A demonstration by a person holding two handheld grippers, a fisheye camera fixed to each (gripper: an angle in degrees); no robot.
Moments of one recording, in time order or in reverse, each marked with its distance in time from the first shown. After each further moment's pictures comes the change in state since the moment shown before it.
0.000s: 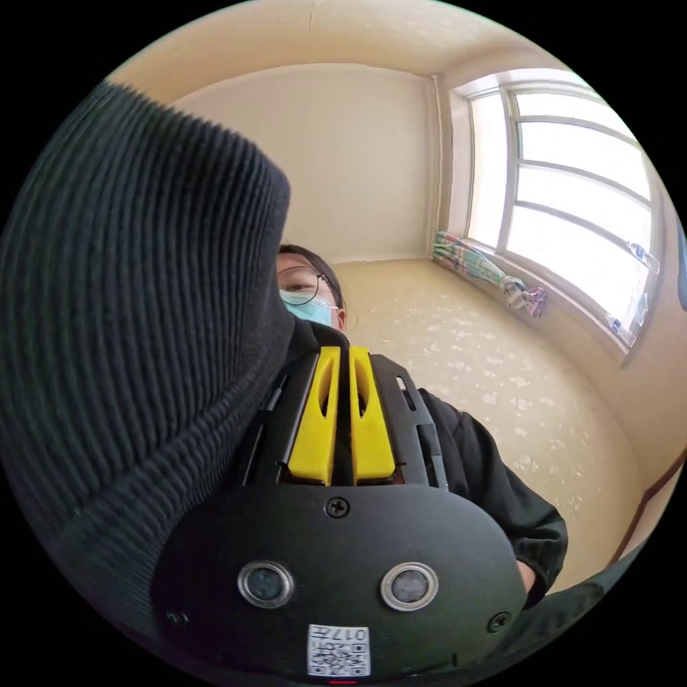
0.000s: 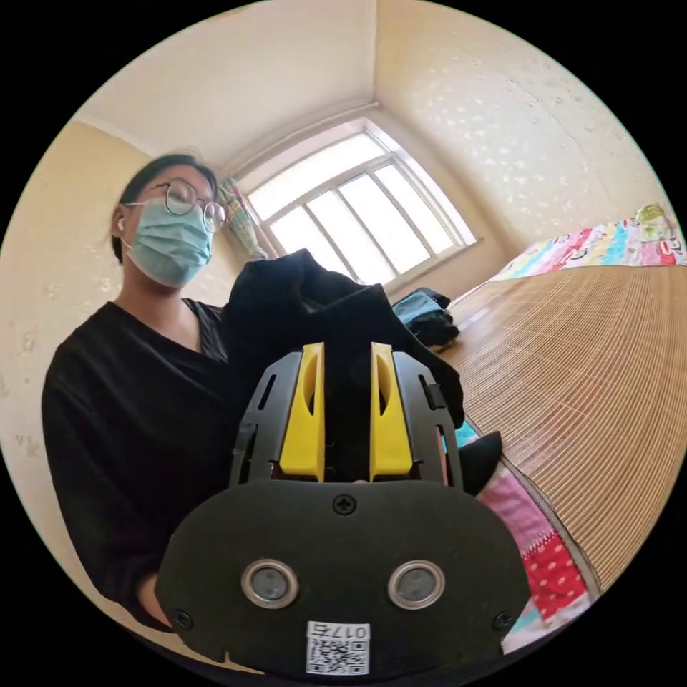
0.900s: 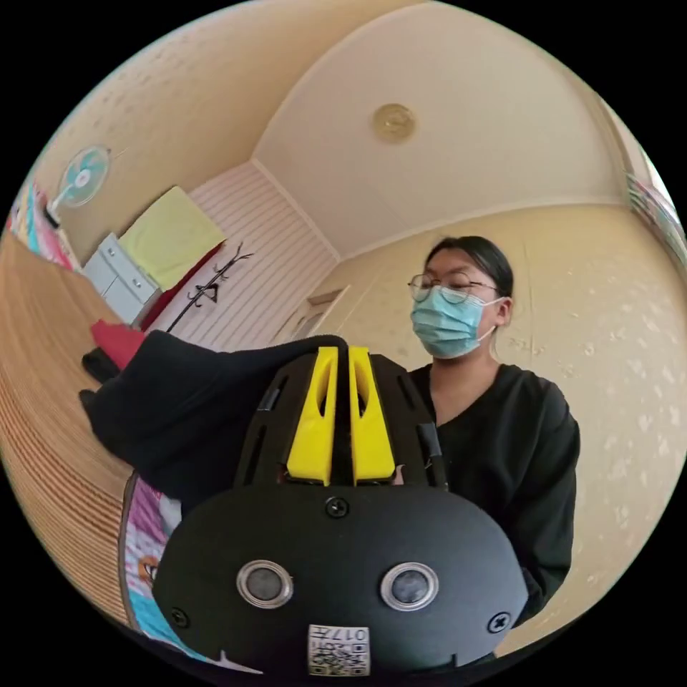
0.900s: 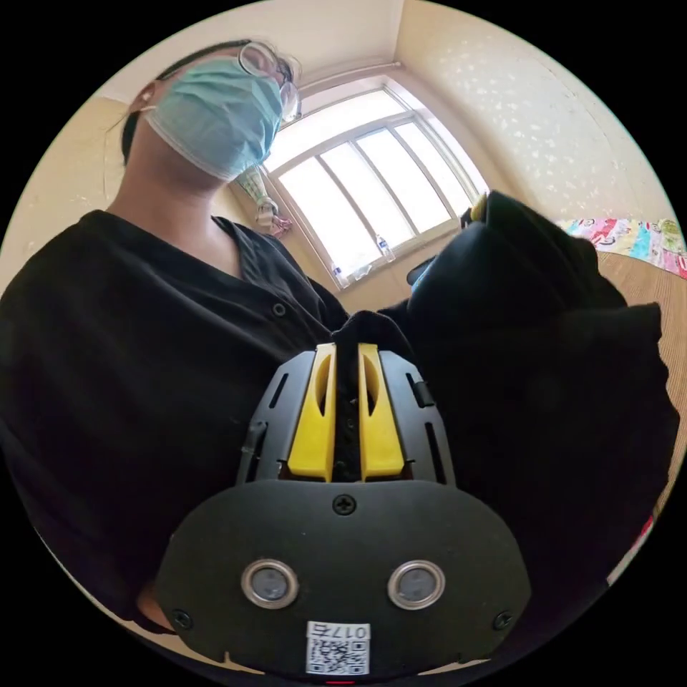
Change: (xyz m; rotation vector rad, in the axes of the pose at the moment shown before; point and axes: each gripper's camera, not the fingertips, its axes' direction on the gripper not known) left arm -0.017 -0.114 -0.146 -0.321 -0.887 -0.072; right arm -0.192 0.010 0.060 -0.194 0.034 -0.041
